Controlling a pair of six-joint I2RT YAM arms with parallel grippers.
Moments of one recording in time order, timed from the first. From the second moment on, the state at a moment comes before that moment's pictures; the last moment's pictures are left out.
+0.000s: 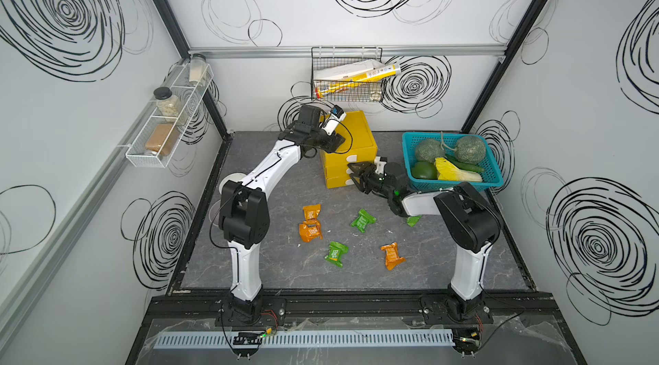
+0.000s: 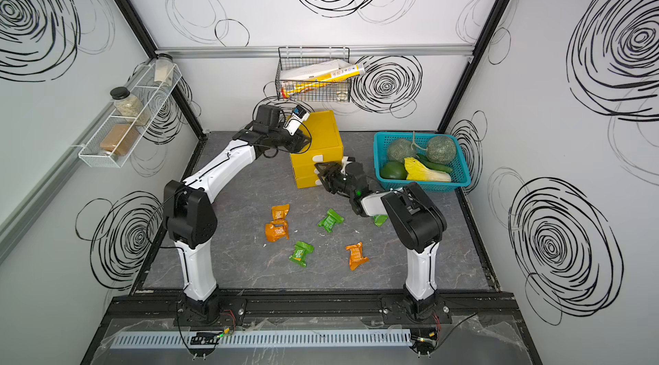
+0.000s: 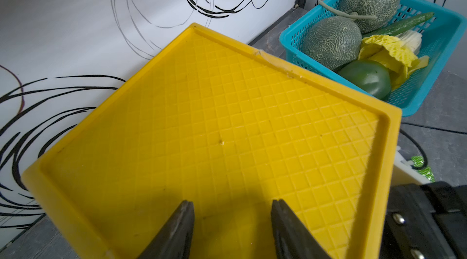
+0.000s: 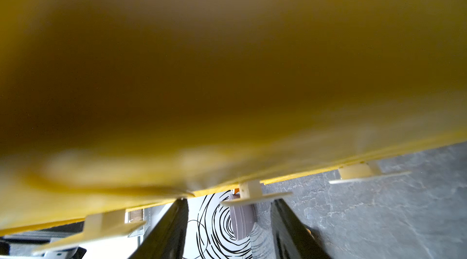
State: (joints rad) left arm -0.34 2.00 1.83 -0.46 0.35 0.27; right arm 0.51 1.94 0.92 0.84 -0.35 1.53
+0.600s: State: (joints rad) left arm -0.33 2.00 1.83 -0.46 0.35 0.27; right arm 0.51 1.99 0.93 0.87 -0.34 1.52
